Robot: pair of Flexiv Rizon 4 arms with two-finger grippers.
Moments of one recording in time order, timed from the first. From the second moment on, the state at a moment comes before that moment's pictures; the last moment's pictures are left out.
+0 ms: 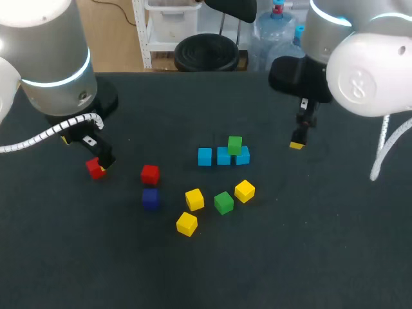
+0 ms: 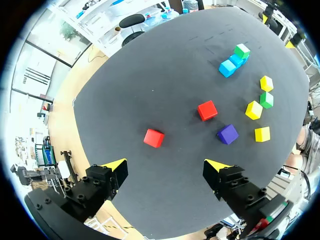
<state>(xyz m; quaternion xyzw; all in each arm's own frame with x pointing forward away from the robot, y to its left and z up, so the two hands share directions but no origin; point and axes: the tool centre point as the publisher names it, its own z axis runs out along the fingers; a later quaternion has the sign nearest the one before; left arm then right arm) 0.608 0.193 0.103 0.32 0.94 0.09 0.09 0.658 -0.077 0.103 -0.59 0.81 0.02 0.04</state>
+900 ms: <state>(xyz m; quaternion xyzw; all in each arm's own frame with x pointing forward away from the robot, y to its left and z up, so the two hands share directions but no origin) 0.567 0.068 0.165 0.45 0.88 0.12 0.11 0.682 -0.092 0.092 -0.59 0.81 0.02 0.04</state>
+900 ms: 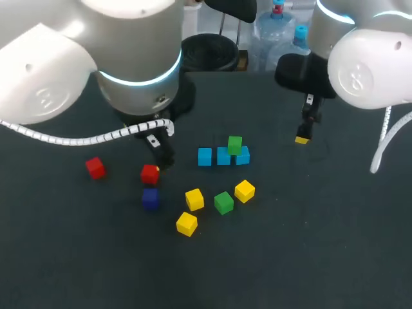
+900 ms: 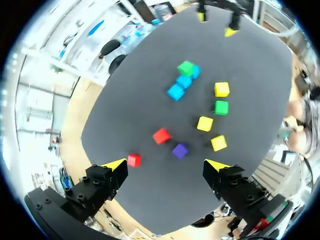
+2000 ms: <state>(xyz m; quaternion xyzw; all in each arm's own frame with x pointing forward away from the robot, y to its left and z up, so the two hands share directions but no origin) 0.577 0.067 0.161 0.45 0.88 0.12 0.10 0.645 -0.236 0.113 -0.48 0.87 0.06 0.04</state>
